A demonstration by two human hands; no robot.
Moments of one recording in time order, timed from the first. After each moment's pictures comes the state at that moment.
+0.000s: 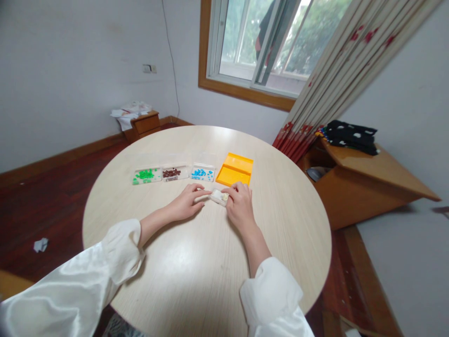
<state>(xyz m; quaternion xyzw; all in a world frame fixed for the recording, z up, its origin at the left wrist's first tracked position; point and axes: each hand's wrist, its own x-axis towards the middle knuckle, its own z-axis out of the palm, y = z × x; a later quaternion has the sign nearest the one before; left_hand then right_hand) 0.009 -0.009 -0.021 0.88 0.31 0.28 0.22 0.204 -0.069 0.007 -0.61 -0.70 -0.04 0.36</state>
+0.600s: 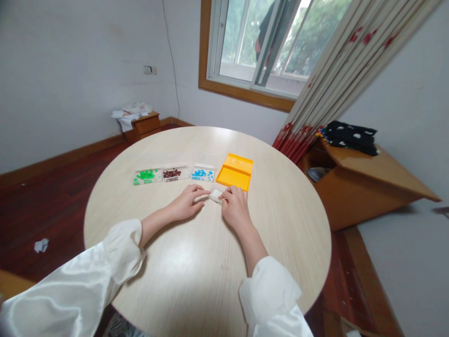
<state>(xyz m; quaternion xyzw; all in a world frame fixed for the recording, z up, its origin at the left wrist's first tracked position) 0.009 -0.008 -0.022 0.88 0.31 0.29 0.23 0.197 -0.066 -0.002 -0.63 -0.71 -0.02 0.30</state>
